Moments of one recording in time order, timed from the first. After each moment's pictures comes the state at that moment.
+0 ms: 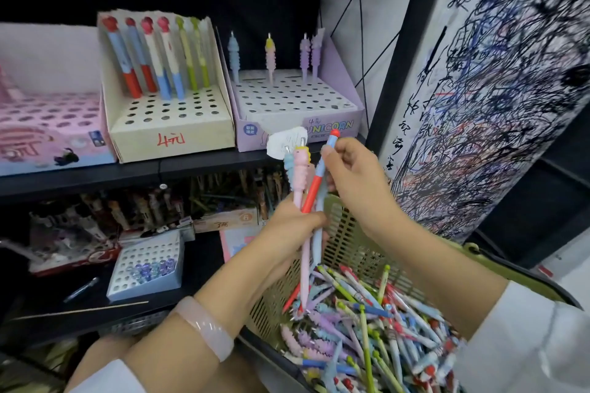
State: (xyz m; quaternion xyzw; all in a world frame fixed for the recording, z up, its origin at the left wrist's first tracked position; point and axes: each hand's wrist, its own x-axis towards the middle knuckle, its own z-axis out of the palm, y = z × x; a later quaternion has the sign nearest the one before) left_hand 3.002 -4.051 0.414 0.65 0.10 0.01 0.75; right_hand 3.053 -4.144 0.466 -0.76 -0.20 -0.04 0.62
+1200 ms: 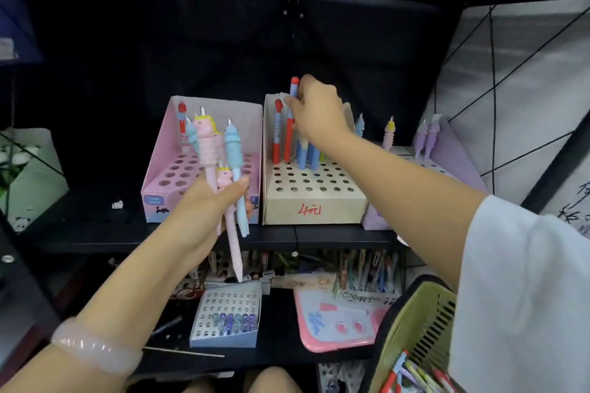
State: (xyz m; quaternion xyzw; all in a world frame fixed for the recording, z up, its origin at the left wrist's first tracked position) left_hand 2.934 -3.794 0.493 0.60 0.11 0.28 0.74; right_hand 3.094 -3.872 0.591 -0.83 -0.38 -0.21 0.34
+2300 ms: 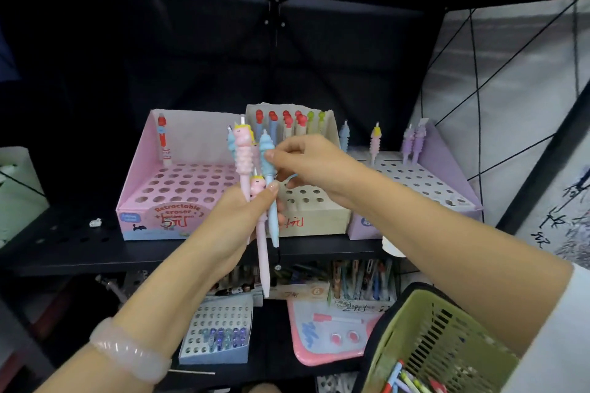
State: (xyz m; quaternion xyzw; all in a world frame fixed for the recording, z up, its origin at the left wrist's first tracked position) left_hand 2.970 -3.839 0.505 0.63 0.07 0.22 0.74; right_hand 3.067 -3.932 0.572 -0.74 -0.41 0.18 0.49
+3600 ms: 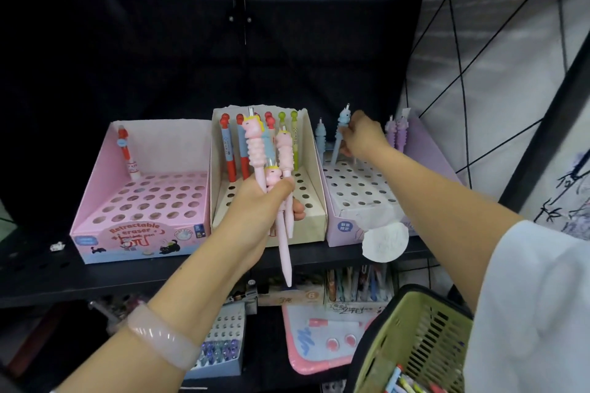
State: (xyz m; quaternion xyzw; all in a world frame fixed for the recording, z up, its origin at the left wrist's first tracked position) left_hand 3.022 -3.884 0.519 0.65 0.11 0.23 0.71; right_hand 3.242 -3.971 0.553 -0.89 -0.24 -0.07 0.39
